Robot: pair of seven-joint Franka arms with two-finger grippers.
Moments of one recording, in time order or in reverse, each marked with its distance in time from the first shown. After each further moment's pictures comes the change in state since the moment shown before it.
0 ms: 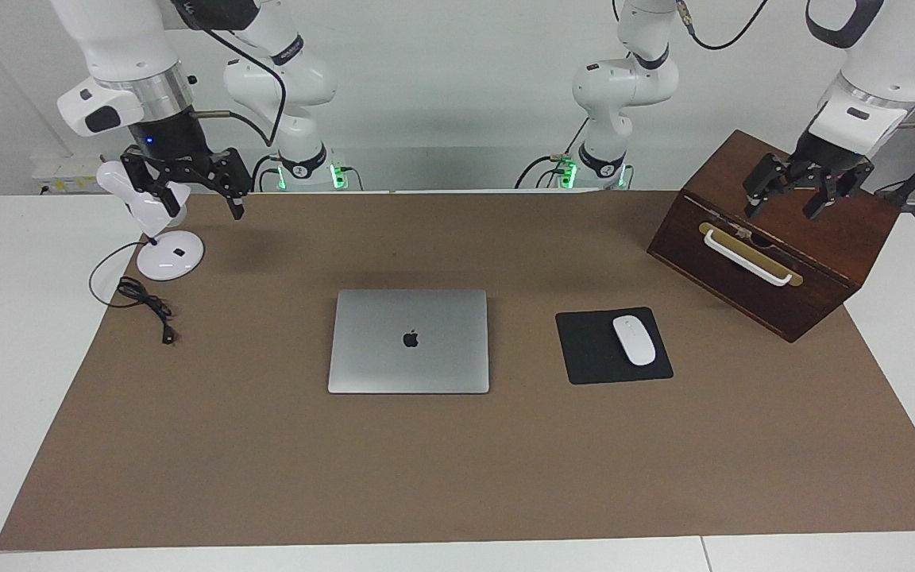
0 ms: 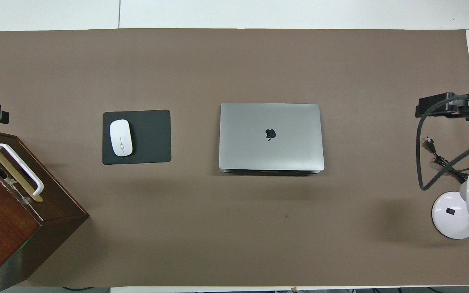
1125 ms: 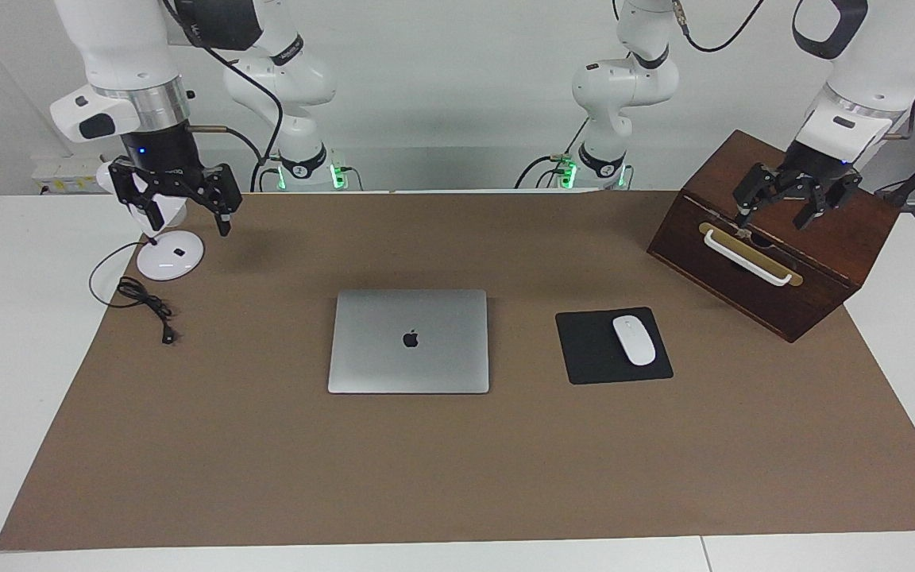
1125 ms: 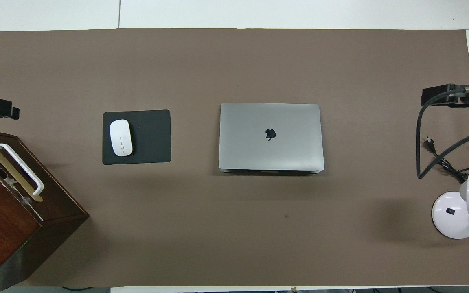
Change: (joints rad) left arm -0.012 -0.006 -0.001 -0.029 -0.018 0.052 0.000; right arm 0.001 0.008 0.001 -0.013 -0.077 0.085 0.000
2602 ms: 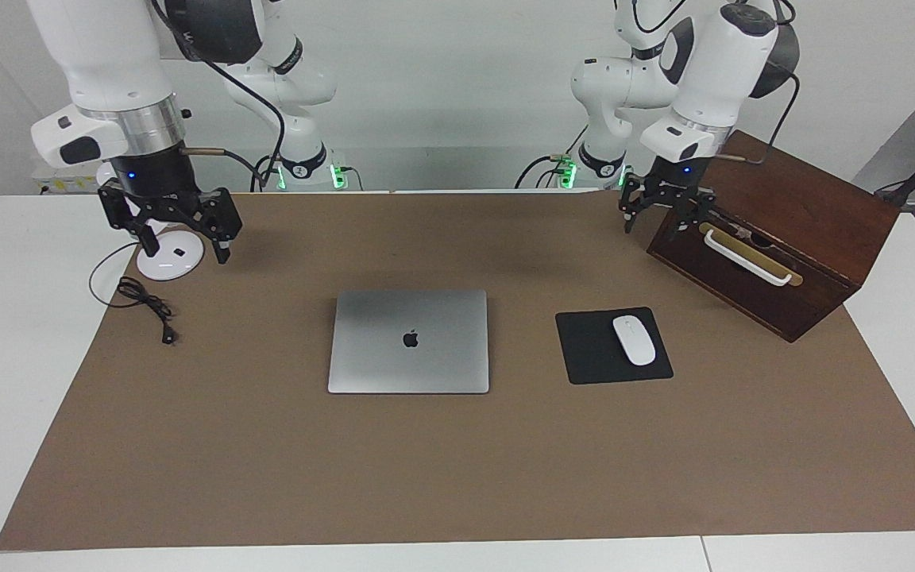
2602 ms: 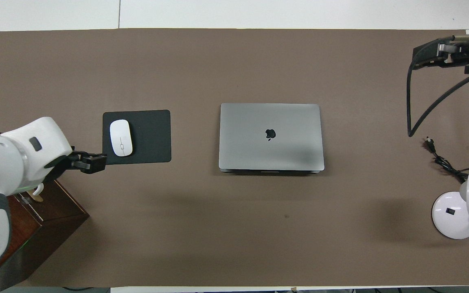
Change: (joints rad) left arm -0.206 -0.308 0.000 -0.601 -0.024 0.426 -0.001; right arm 0.026 0.194 0.001 0.242 -0.006 -0.052 0.059
